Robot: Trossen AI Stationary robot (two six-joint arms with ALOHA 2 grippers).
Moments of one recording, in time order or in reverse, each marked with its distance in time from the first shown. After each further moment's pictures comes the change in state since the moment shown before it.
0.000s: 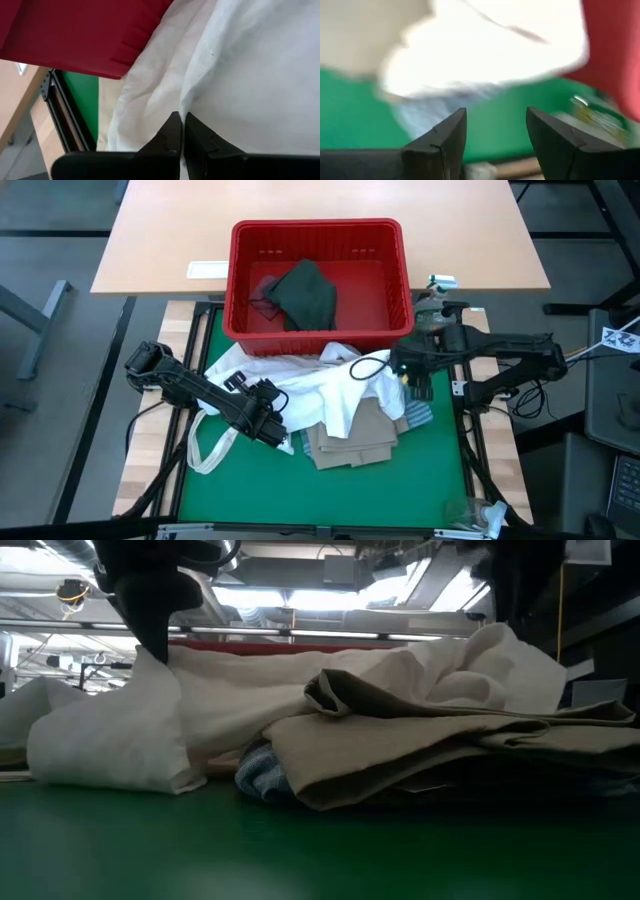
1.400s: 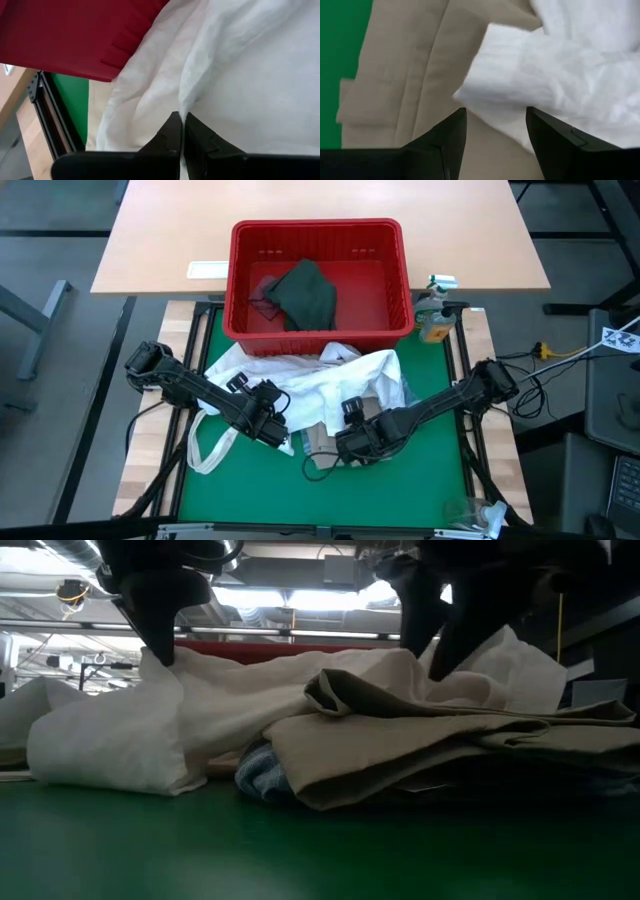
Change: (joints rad) left arm 0.000 0.000 0.000 0.048 -0.002 0.000; right arm 0.397 0.502 0.044 0.575 0.159 -0.055
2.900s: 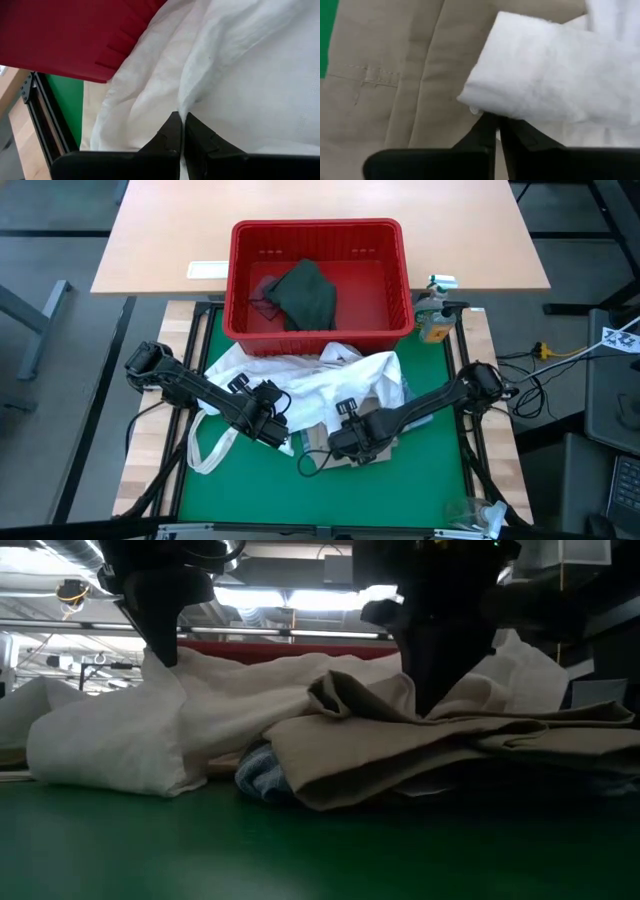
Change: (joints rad) left arm 0.000 0.000 0.000 0.023 0.000 0.000; right arm -0.043 0.084 0.000 0.022 -0.060 -0.042
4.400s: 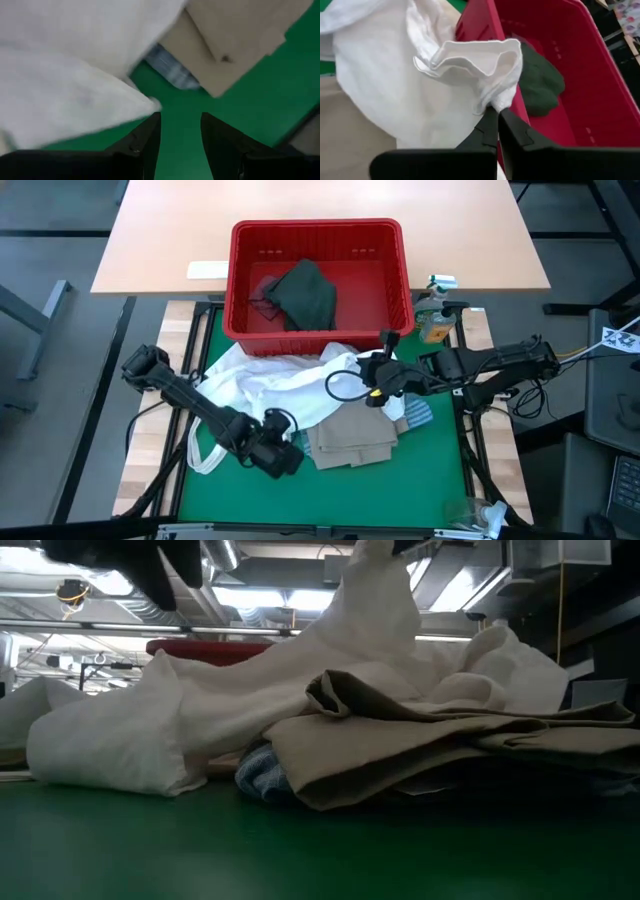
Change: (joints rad) left arm -0.142 0.000 0.095 0.448 0.294 -0.308; right arm -0.157 -0.511 0.000 0.052 0.348 -0.012
